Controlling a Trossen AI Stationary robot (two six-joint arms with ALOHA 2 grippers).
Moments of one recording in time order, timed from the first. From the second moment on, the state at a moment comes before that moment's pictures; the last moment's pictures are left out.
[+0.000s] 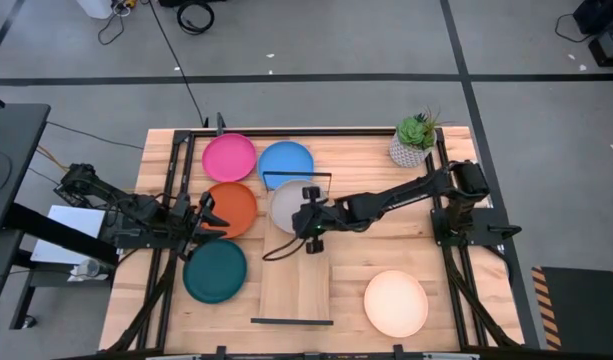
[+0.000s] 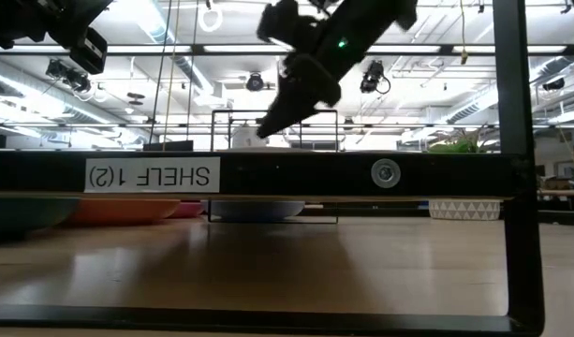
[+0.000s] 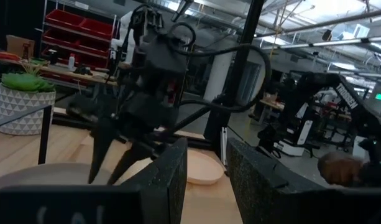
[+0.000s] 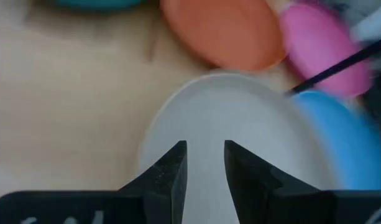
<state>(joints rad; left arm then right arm) -0.46 0.25 0.12 0.33 -0.32 -0.22 0.13 1.87 1.30 -0.23 0.32 -0.19</state>
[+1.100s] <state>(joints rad) -0.46 0.27 0.13 0.32 -0.35 -0.16 0.45 1.77 1.35 -0.94 0.05 0.38</state>
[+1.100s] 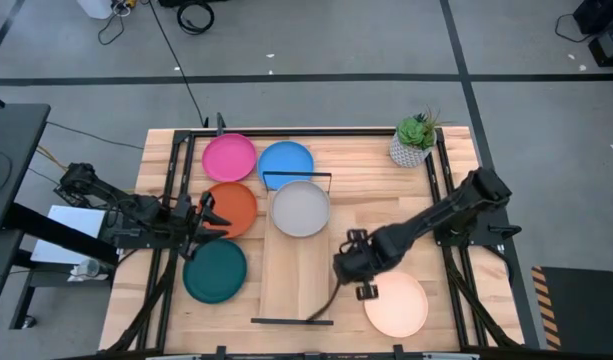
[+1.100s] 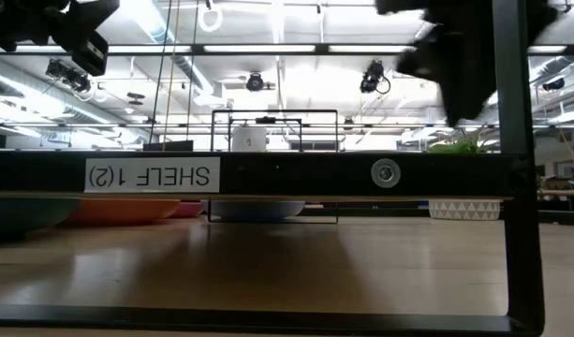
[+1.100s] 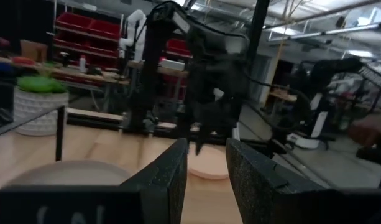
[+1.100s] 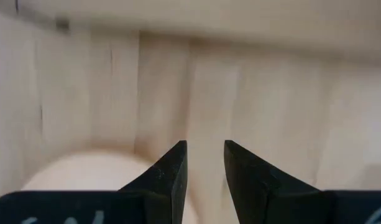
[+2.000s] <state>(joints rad) -0.46 0.27 0.13 0.35 -0.36 0.01 0.49 1.88 1.18 -0.96 -0.13 0.31</state>
